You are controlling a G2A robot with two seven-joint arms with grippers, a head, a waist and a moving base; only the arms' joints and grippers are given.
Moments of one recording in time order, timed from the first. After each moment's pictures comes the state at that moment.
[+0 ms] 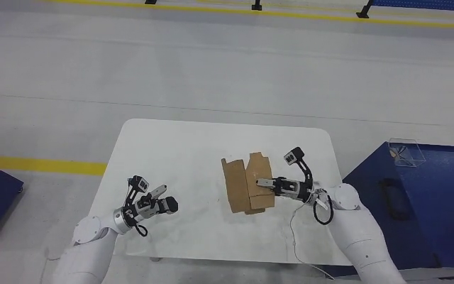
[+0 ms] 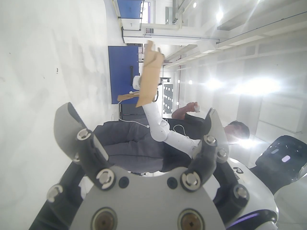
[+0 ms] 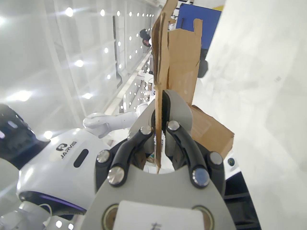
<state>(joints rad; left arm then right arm) 1.07 -1.24 -1.45 -0.90 -0.54 -0.42 -1.32 -0.98 -1.16 1.26 -1.17 0.58 -0.48 1.31</state>
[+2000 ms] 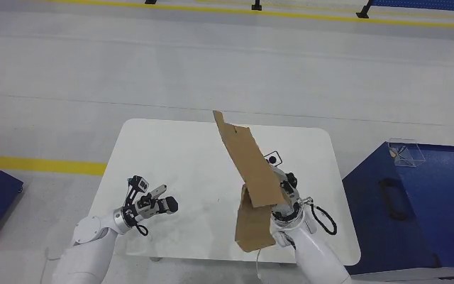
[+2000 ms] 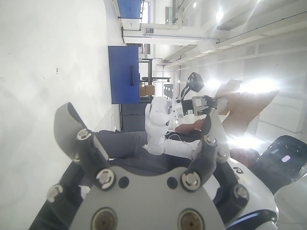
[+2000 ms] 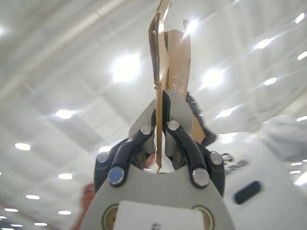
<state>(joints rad) 1.07 -1.24 -1.45 -0.90 -0.54 -0.42 -1.32 -1.21 -1.28 1.13 -1.63 1.38 -0.26 1.15</state>
